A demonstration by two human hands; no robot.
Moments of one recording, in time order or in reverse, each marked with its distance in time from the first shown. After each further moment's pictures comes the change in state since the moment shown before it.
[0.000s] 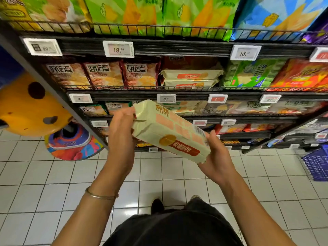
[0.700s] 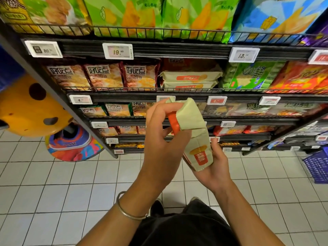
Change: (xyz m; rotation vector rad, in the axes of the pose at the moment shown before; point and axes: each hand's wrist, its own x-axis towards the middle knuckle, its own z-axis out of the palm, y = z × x) left_hand -0.056 0.020 0.069 0.204 -0.265 0.279; right_hand -0.007 0.018 -0.010 0.102 0.077 -0.037
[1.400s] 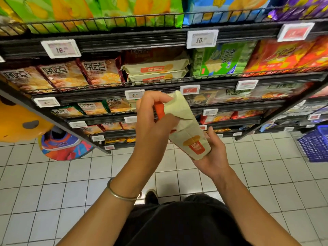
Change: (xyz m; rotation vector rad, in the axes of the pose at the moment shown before) left_hand 0.029 0.002 0.112 0.064 0.002 -0.202; right_hand -0.008 -0.086 -0.076 0.041 0.032 0.002
